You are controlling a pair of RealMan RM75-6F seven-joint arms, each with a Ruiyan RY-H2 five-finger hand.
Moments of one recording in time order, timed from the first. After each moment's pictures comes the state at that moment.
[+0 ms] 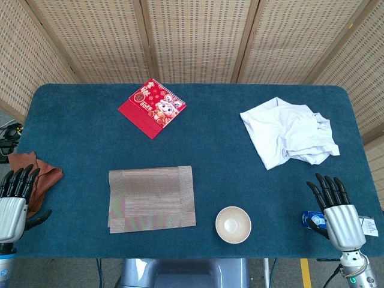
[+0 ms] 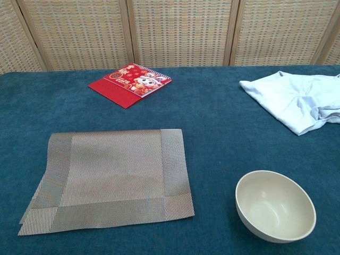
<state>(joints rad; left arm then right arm) -0.04 -1.22 -0.04 -1.64 1.58 1.60 0.17 0.07 -1.25 0.01 -1.47 -1.71 1.63 -0.06</state>
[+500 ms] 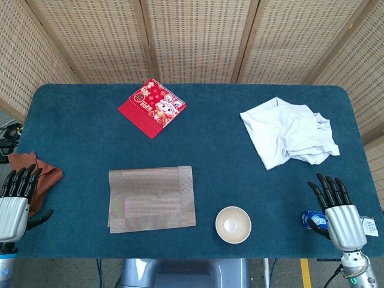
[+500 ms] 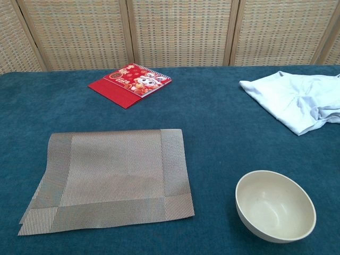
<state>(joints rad) -0.05 -1.22 -0.04 -1.63 1.59 1.59 0.16 0.07 -1.24 0.01 -1.48 -1.71 1.63 -0.06</state>
